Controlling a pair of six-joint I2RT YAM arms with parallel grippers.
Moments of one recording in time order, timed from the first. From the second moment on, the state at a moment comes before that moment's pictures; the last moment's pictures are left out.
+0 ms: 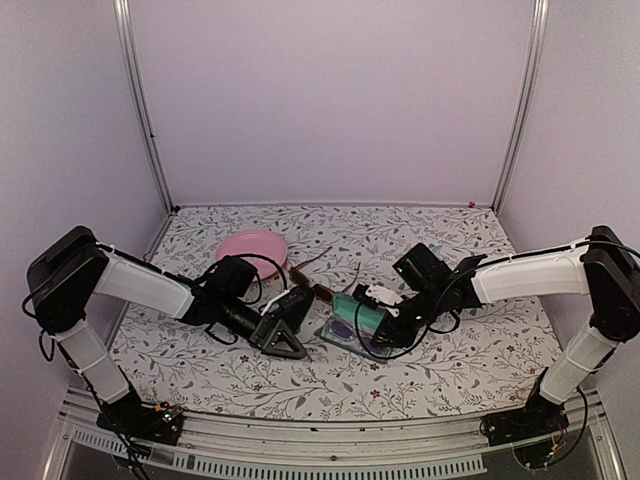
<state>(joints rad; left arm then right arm) -0.72 1.69 0.70 0.15 1.04 -0.44 0.82 1.63 0.91 -0.34 -0.36 -0.13</state>
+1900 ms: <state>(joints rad) -0.97 1.78 0.81 0.18 0.17 -0.02 0.73 1.54 0.86 -0.17 -0.29 0.23</state>
